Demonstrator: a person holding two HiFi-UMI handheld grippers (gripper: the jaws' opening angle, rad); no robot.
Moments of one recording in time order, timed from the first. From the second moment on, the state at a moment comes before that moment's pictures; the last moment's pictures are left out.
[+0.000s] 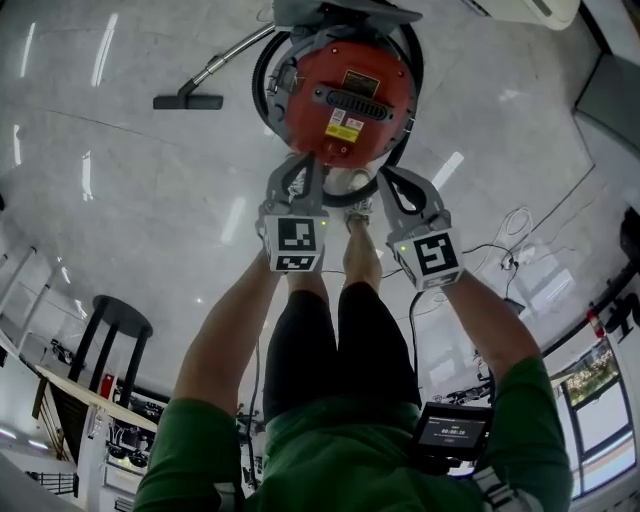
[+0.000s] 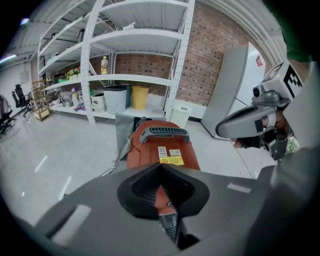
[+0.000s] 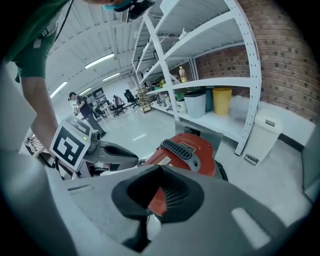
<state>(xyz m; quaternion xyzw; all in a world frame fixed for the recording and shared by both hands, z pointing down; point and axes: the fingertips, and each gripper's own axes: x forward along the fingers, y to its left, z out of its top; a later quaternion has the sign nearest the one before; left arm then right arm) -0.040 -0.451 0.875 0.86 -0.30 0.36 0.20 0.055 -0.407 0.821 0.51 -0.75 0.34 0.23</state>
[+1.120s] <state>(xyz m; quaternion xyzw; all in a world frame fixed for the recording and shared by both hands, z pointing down) -0.027 -0.445 0.917 0.86 -0.25 0.39 0.22 0.056 -0.412 0.849 0.51 -0.75 0.36 0.23</state>
